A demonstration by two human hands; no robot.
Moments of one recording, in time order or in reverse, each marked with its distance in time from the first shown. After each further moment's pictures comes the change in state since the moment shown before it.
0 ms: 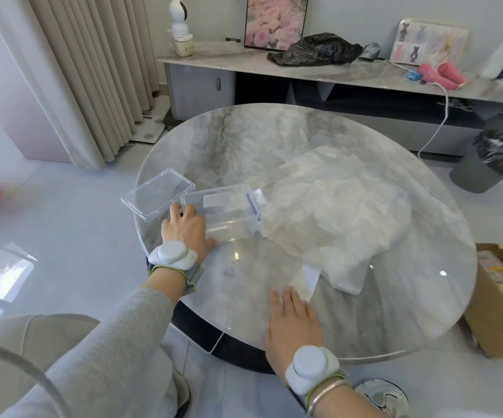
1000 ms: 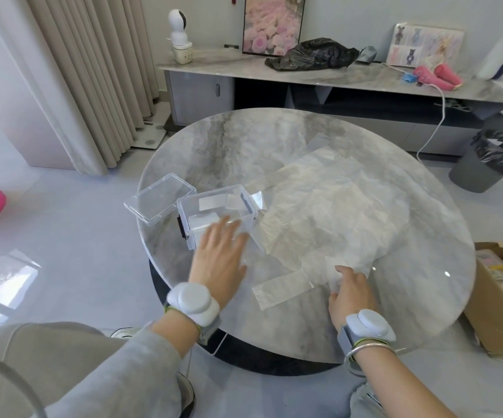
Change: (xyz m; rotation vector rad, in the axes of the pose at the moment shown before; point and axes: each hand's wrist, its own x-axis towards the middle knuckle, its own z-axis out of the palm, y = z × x) left_hand -0.062 0.042 -0.001 -0.018 0.304 0.374; right_hand 0.030 0.088 -0.030 0.321 0.149 0.444
